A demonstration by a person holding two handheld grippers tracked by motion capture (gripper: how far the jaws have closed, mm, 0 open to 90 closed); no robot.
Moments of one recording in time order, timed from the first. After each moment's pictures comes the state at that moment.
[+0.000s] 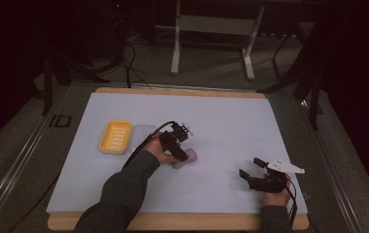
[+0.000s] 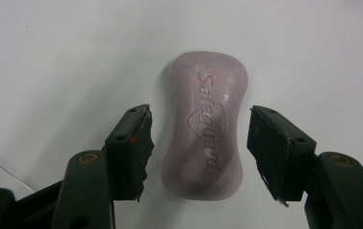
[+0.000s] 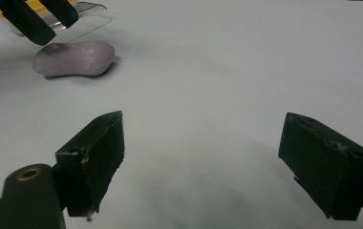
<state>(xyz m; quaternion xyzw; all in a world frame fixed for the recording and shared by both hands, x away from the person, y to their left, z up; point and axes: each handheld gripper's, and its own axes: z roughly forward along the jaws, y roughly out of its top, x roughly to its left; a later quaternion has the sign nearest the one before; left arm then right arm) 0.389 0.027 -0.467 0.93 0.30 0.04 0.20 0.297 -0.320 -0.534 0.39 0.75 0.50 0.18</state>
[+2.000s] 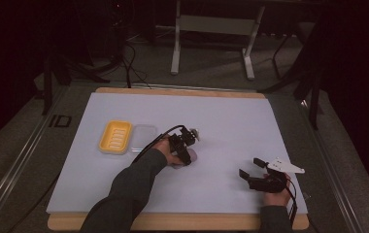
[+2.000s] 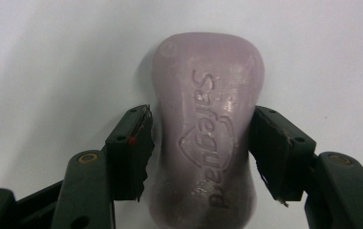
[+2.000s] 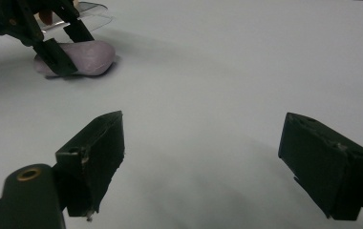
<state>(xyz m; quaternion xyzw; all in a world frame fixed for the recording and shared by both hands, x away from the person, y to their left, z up) 0.404 0.001 -0.496 0.95 0.27 0.01 0.12 0.297 -0.320 -0.534 0.39 0.75 0.50 0.18</state>
